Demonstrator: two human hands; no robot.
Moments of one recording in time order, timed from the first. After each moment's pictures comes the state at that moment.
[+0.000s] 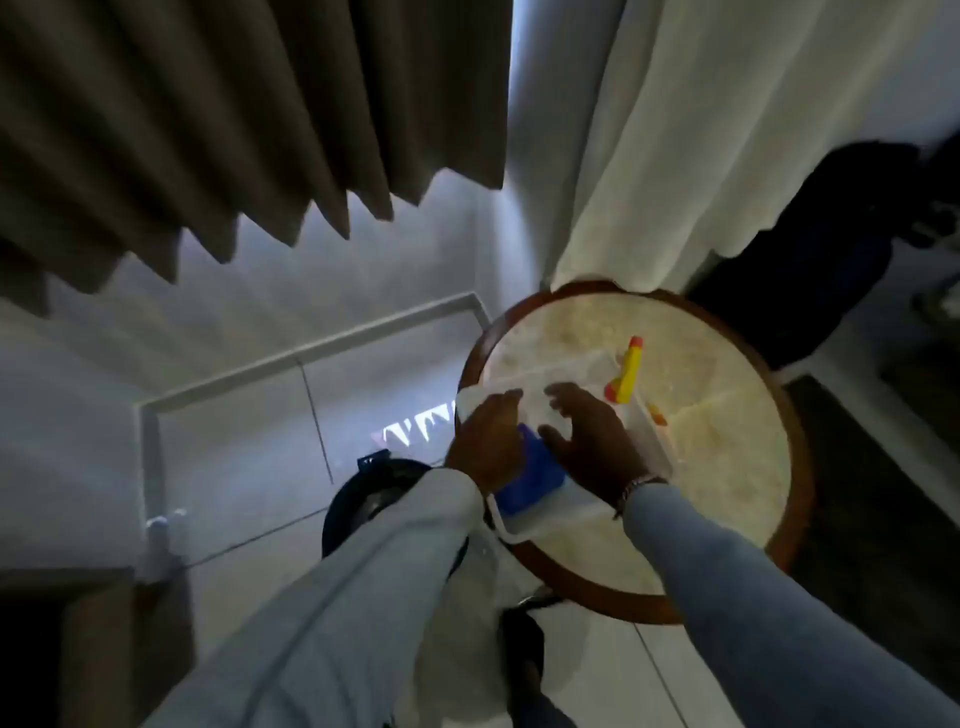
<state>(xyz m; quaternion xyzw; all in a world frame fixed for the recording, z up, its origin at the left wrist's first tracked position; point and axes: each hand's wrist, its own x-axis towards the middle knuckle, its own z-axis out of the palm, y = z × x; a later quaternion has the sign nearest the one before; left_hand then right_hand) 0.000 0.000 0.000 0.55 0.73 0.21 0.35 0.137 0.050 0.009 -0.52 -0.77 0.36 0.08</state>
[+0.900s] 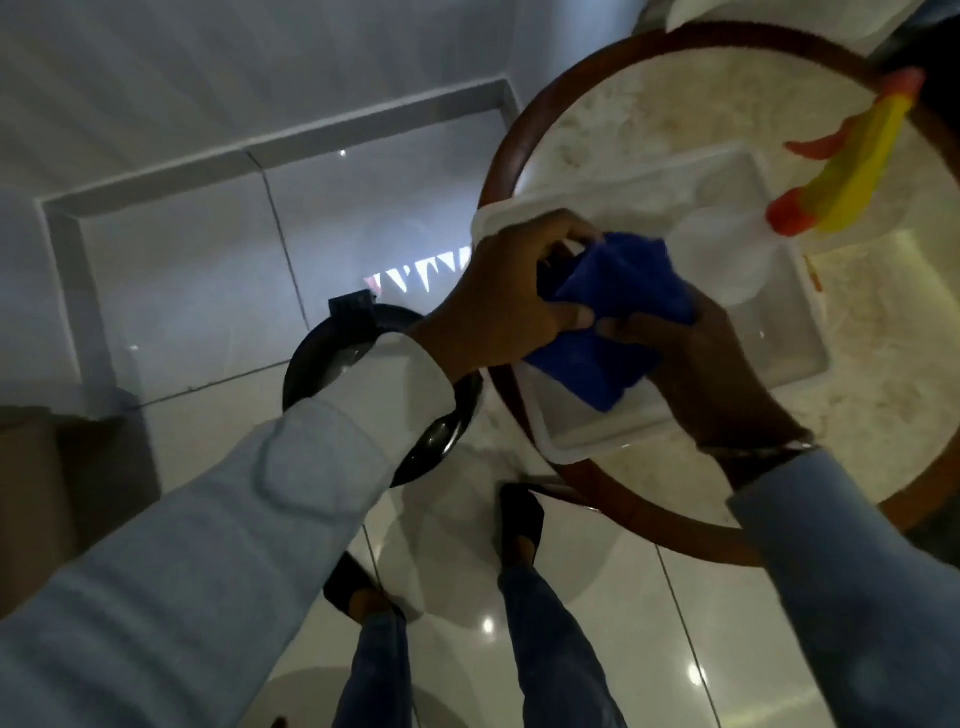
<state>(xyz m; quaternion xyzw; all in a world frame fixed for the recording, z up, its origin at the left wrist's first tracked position) -0.034 0.012 -0.114 0.58 0.61 0.37 0.40 0.144 0.050 -0.113 -0.49 -0.47 0.71 0.20</state>
